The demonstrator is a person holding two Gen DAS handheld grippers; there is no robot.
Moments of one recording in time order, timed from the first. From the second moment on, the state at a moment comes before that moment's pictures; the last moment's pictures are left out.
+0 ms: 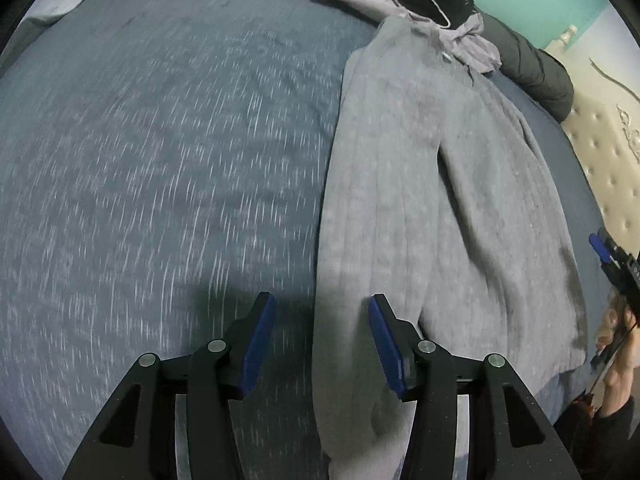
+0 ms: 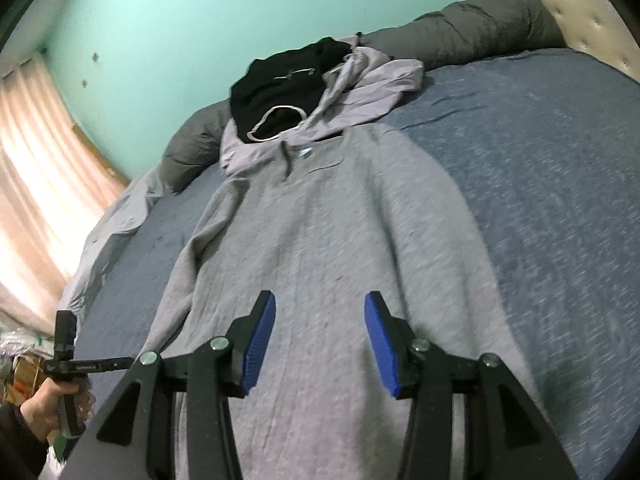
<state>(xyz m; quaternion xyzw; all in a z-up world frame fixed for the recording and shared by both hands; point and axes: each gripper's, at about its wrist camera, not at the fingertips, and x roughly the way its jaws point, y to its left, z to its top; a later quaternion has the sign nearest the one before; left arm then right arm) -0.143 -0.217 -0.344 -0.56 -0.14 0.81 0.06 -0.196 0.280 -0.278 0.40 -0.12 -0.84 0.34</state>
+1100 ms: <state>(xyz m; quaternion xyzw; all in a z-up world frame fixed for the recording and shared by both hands) -0.124 -0.264 -0.278 -0.53 -0.06 0.85 -0.01 -0.189 0.267 -0.273 0.35 -0.14 -0.85 0.38</state>
